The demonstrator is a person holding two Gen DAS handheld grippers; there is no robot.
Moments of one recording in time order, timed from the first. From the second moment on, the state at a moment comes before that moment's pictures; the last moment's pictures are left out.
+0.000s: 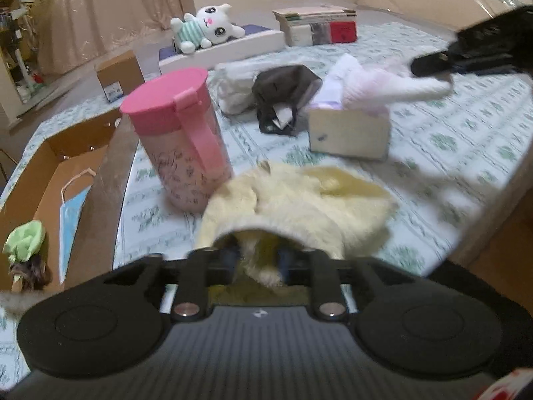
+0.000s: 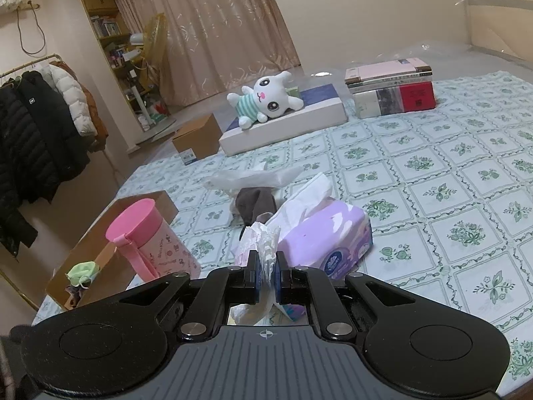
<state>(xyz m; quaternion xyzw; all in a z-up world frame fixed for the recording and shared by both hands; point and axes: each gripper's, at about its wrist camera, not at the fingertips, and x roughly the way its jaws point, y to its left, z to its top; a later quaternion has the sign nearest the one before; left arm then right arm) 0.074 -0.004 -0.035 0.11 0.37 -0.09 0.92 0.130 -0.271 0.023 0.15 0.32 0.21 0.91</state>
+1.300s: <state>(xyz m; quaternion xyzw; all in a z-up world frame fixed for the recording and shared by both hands) 0.113 -0.012 -0.018 0.03 0.40 -0.15 0.90 0.121 -0.272 0.032 0.17 0.30 0.21 0.91</state>
